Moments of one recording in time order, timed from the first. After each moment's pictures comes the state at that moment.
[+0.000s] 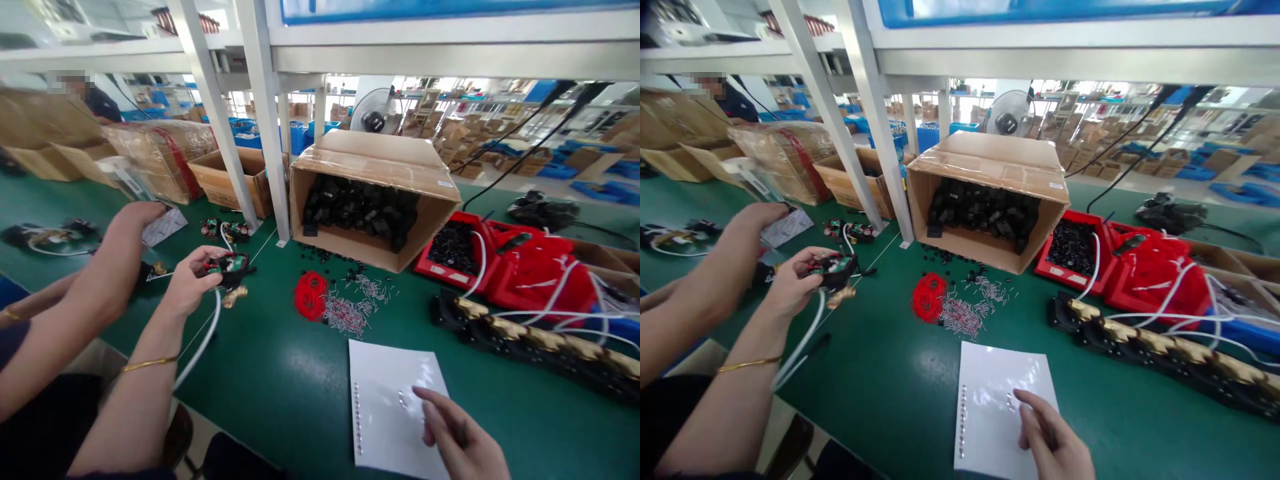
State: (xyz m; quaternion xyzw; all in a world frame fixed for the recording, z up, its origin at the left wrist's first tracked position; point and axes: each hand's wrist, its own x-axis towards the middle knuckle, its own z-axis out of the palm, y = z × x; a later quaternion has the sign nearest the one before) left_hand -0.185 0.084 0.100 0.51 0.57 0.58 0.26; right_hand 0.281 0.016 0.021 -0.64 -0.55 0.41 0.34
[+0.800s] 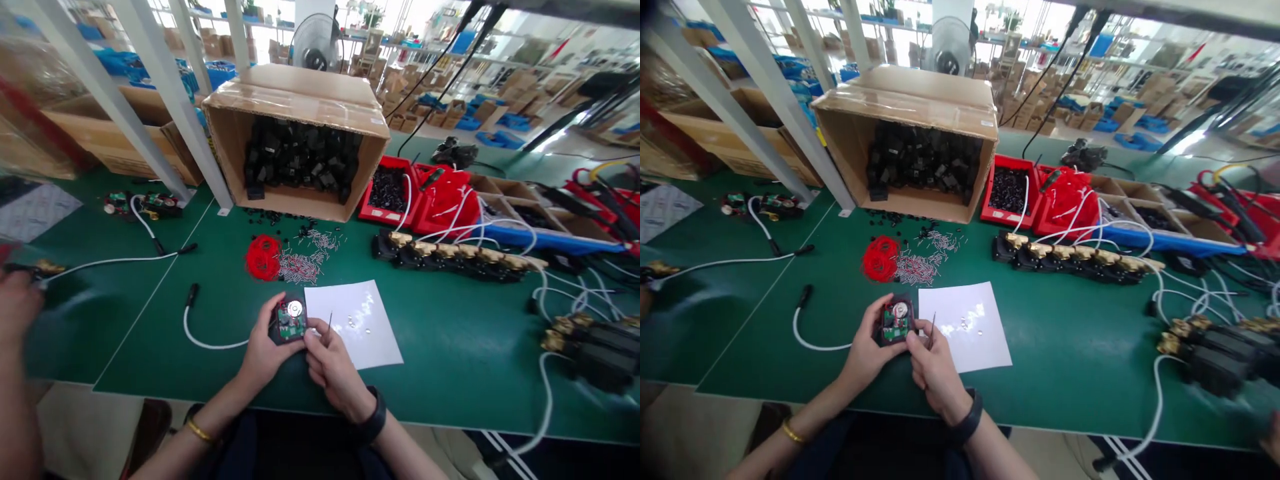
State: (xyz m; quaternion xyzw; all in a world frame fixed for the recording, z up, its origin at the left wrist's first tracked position) left_hand 0.028 0.002 -0.003 0.53 0.57 0.44 0.45; right_hand 0.173 -0.005 0.021 -0.42 -0.25 0.77 0.41
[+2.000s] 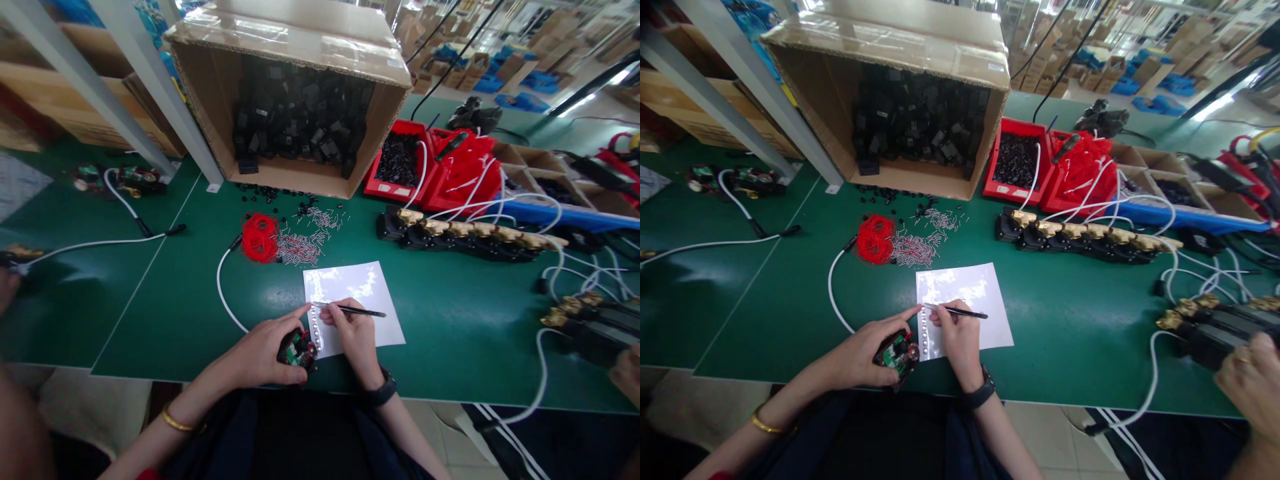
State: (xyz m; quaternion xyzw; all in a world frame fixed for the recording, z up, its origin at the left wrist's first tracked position) left_hand 0.009 0.012 0.028 0.75 0.40 0.10 0.52; right_hand 0.207 0.008 -0.013 -0.60 -0.42 0.51 0.45
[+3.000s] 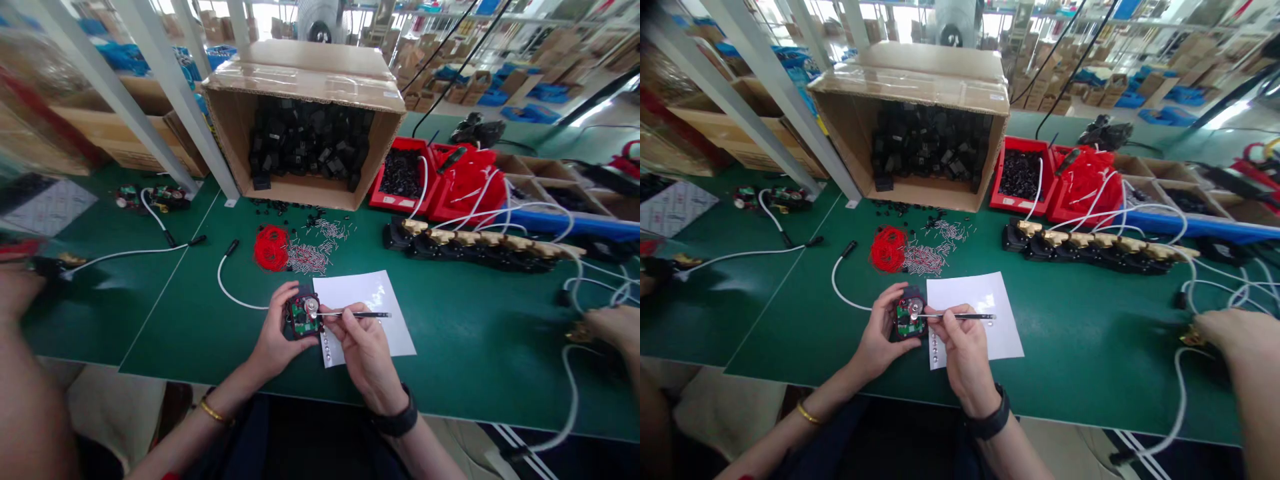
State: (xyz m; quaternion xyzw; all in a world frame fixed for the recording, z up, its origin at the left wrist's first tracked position) left_hand 0.027 0.005 -0.014 0.62 0.46 0.49 0.40; right_hand 0.189 0.003 0.038 -0.40 -0.17 0.70 0.57
